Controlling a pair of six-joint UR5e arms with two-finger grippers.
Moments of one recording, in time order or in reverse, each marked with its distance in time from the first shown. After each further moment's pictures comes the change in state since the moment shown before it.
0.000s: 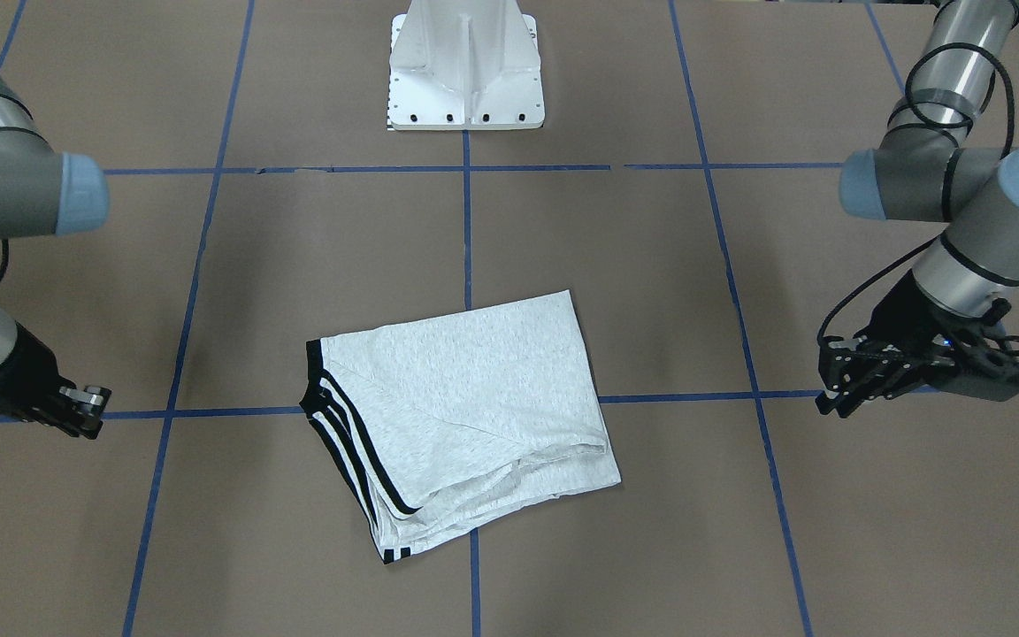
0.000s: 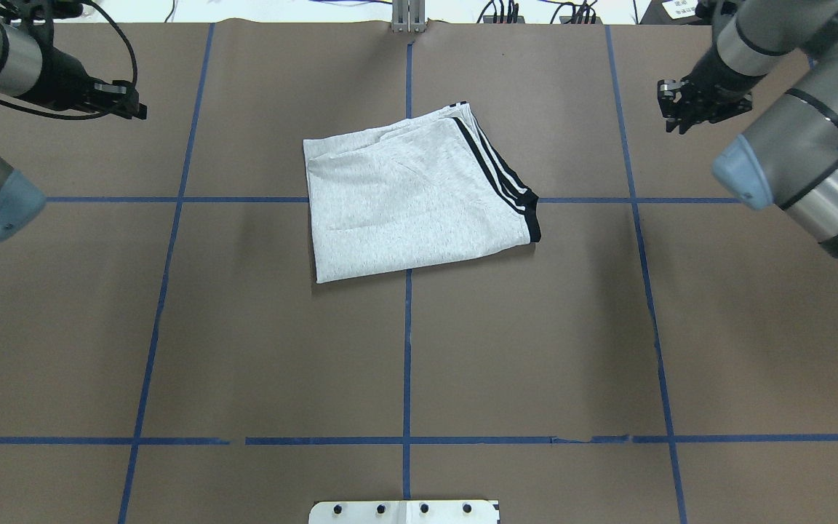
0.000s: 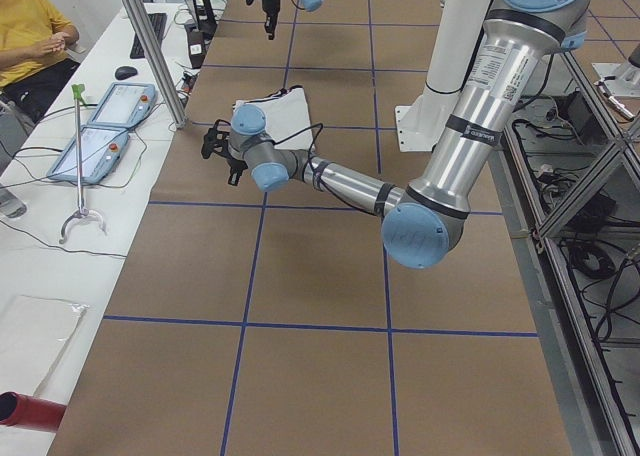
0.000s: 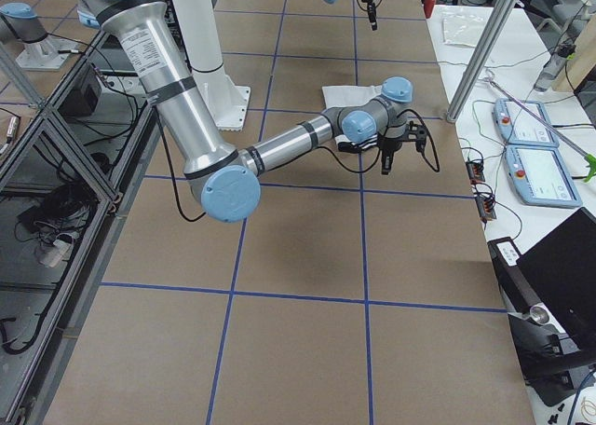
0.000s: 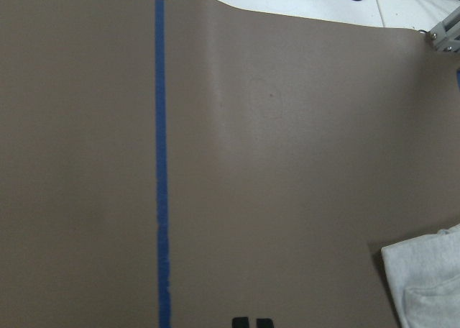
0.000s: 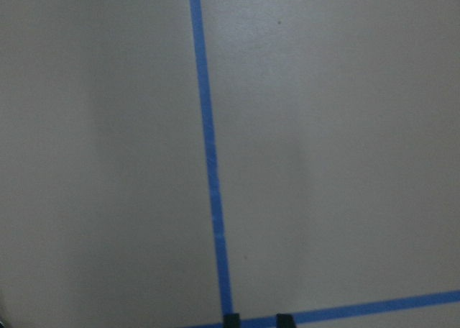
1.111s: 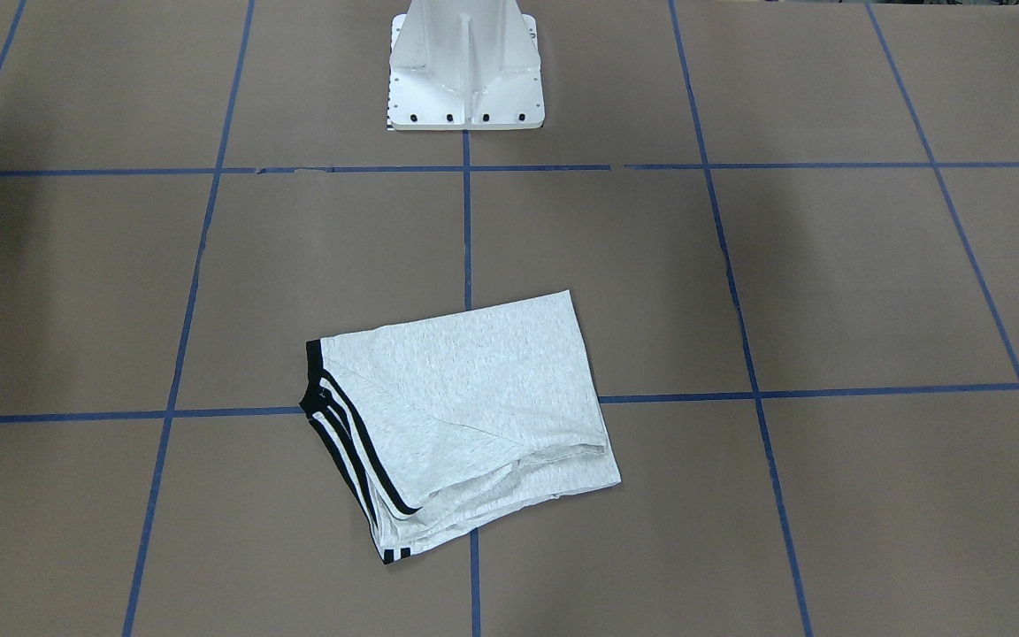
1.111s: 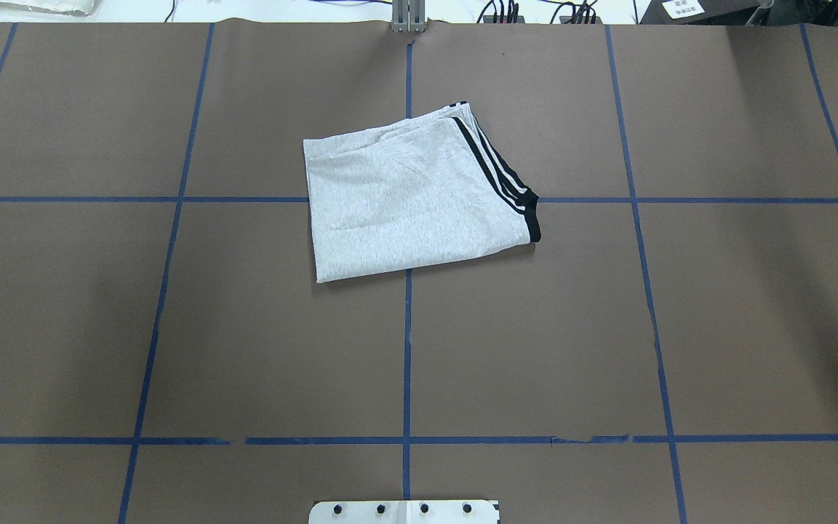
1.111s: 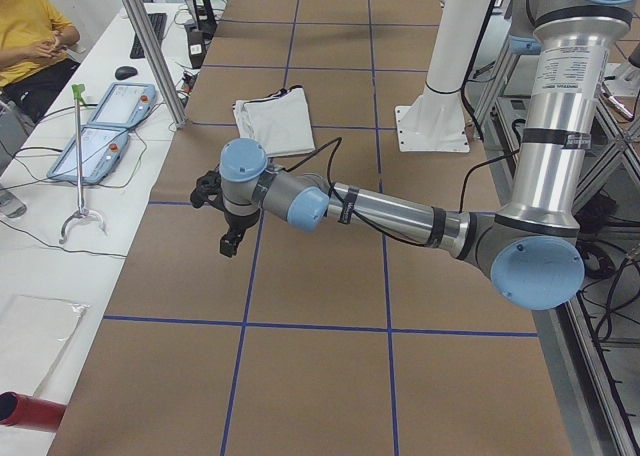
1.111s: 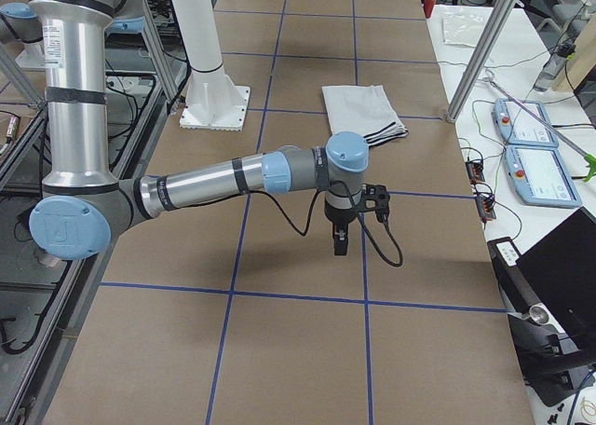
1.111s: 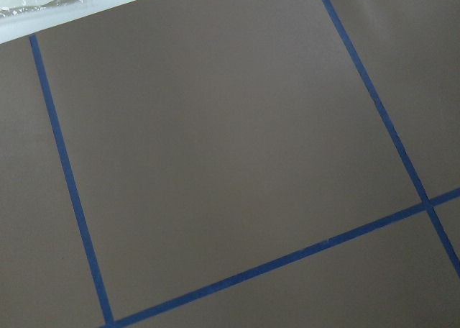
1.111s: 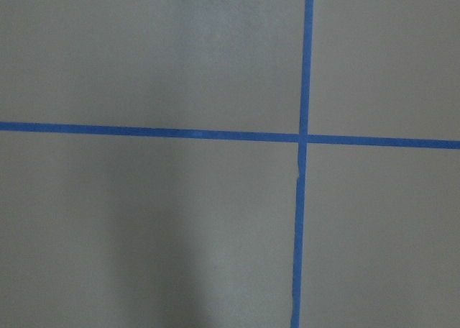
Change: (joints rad) left arm -0.390 0.276 -0.195 0.407 -0.243 0.761; right arm 0.396 -0.484 0.290 -0.205 0.133 -0.703
